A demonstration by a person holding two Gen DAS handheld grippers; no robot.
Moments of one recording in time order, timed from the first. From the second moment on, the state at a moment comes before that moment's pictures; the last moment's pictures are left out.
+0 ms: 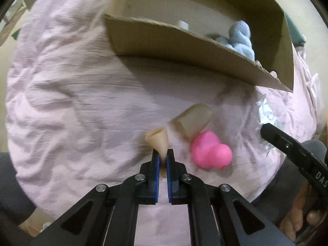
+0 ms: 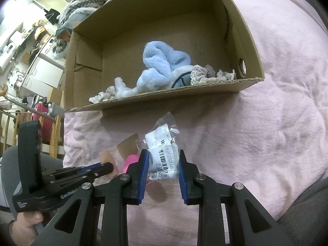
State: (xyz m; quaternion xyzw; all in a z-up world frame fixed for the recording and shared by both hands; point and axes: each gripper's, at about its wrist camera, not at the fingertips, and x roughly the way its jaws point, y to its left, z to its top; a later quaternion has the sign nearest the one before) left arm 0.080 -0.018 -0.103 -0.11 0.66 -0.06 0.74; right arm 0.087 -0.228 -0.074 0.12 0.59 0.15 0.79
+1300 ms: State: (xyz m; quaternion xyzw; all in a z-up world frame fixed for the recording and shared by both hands) left arm 0.153 -0.019 0.013 0.02 0.44 -0.06 0.89; right arm 0.144 -0.209 -0.002 0.12 0.47 0.21 0.85
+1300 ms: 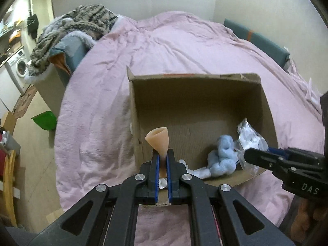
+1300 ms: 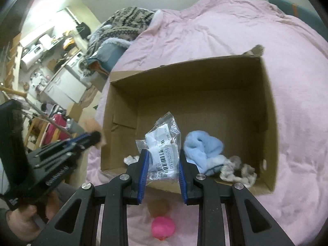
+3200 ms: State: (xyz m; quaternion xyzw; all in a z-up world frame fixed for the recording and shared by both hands) left arm 0.138 -0.015 0.012 -0.01 0.39 -0.02 0.92; right arm 0.148 -0.234 -0.015 0.15 0.47 0.16 0.86
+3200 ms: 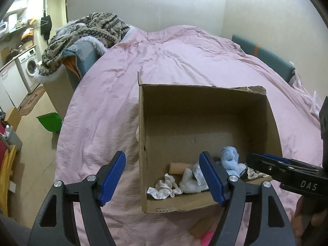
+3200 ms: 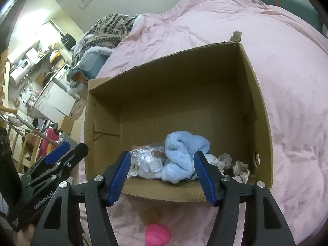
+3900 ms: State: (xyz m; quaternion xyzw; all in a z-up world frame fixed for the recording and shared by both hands) left arm 0.102 -0.007 0.023 0.01 0.40 -0.01 0.92; right arm 0.111 -0.252 -0.007 0.17 0.48 0.16 0.85
